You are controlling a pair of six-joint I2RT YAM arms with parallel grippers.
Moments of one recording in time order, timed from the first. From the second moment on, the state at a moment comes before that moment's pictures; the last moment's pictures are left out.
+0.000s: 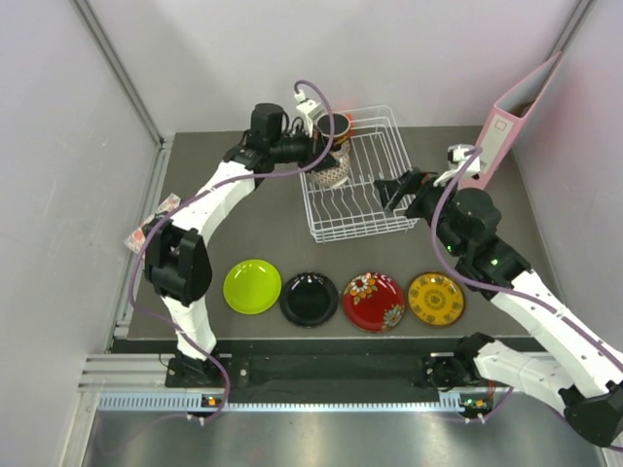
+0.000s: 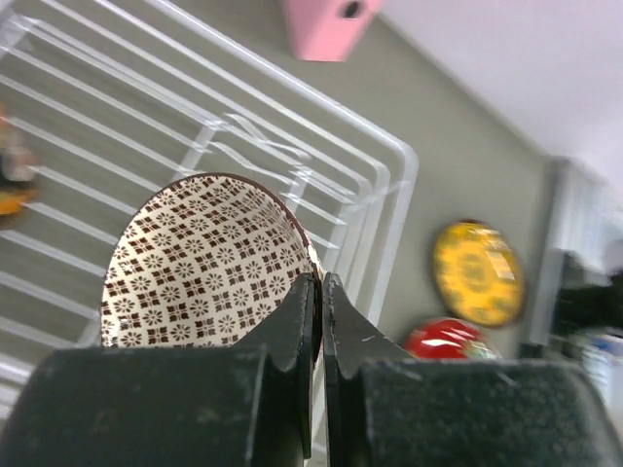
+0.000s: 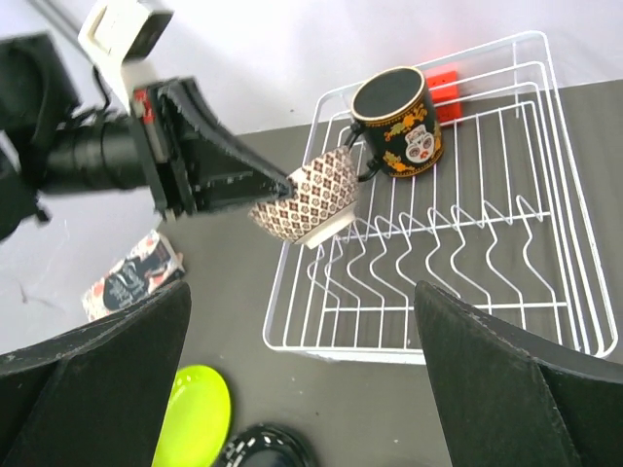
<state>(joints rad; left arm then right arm) -0.39 1.89 1.70 -0.20 0.83 -0.17 0.61 0.90 0.92 -0.06 0.21 0.46</state>
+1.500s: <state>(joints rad) -0.79 1.26 0.97 -0.01 0.39 0.62 0.46 1.32 1.35 -0.50 -0.05 0.39</state>
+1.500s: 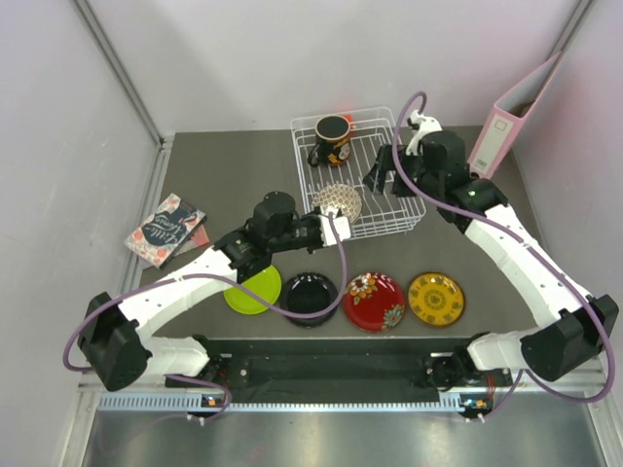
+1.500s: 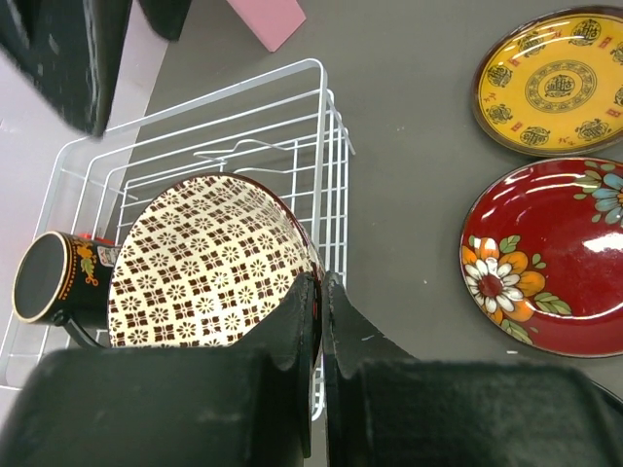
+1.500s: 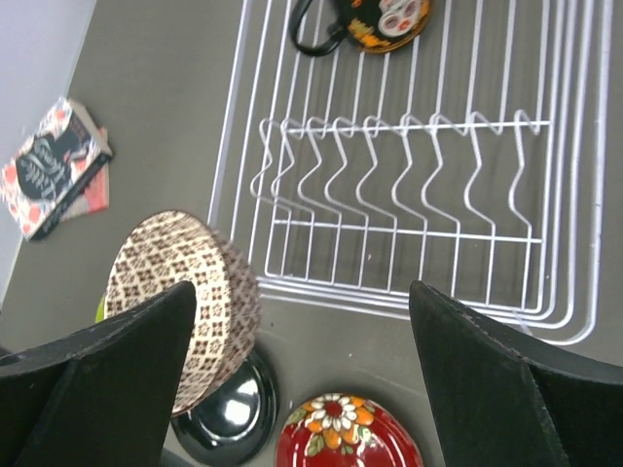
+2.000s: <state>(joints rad) -0.82 1.27 0.97 -0.01 0.38 0.62 0.60 1.46 1.43 -0.60 0.02 0.29</state>
